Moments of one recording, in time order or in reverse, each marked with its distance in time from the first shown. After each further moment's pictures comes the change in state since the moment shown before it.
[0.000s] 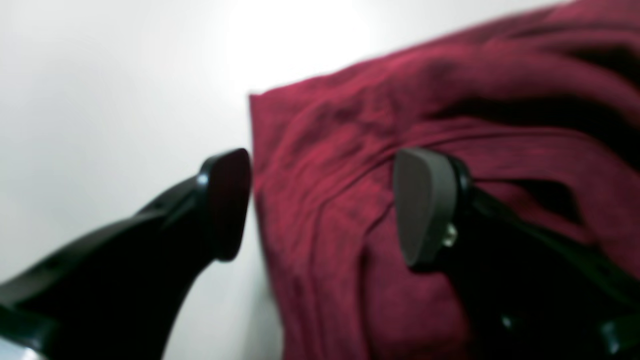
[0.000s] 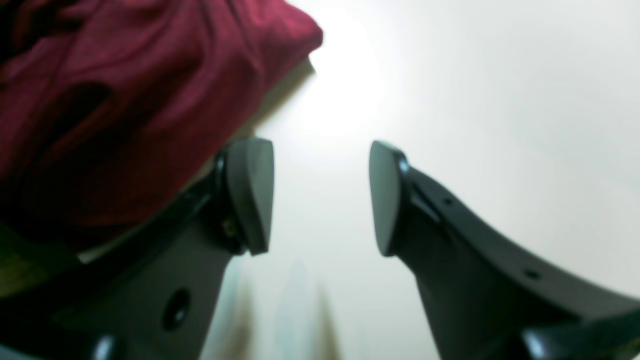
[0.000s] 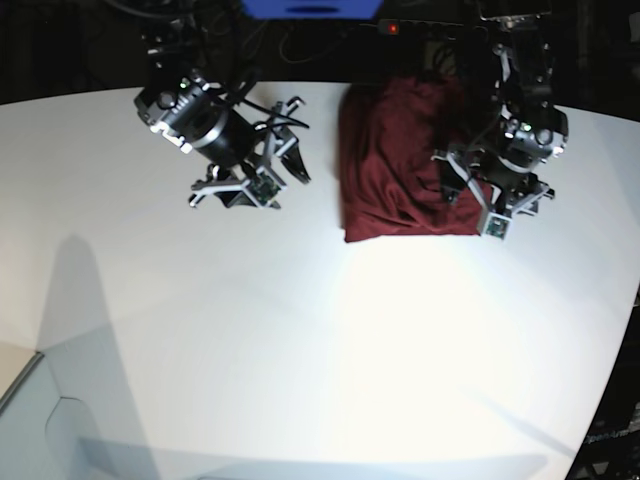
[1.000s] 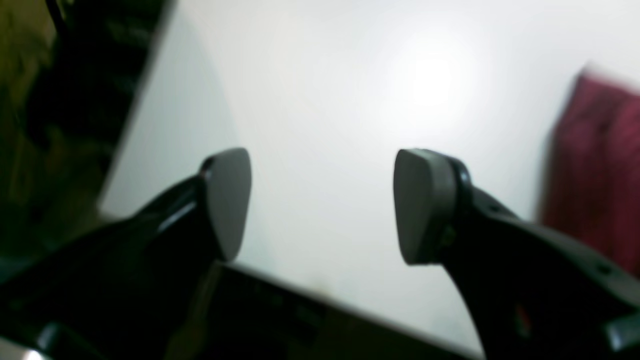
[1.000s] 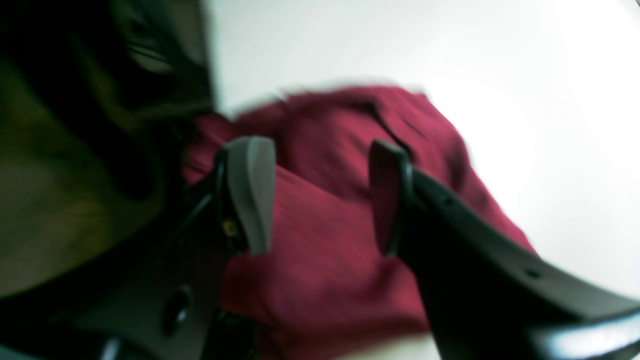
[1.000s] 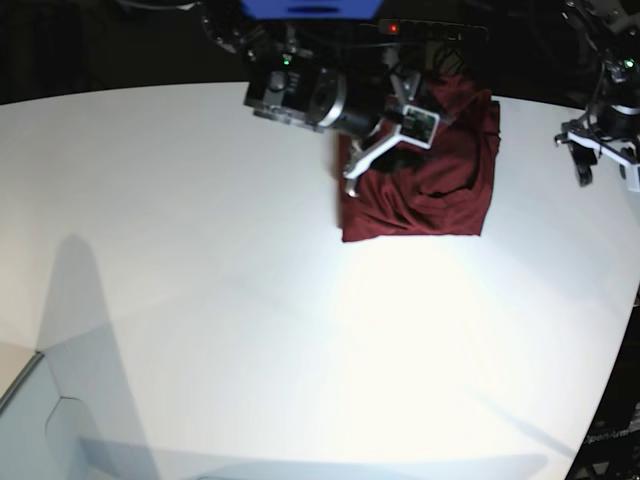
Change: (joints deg) left arm 8.7 -0.1 -30.6 13.1 -15.6 0.4 0.0; right arm 6.2 0.3 -29.6 -2.5 -0.2 0.0 -0.1
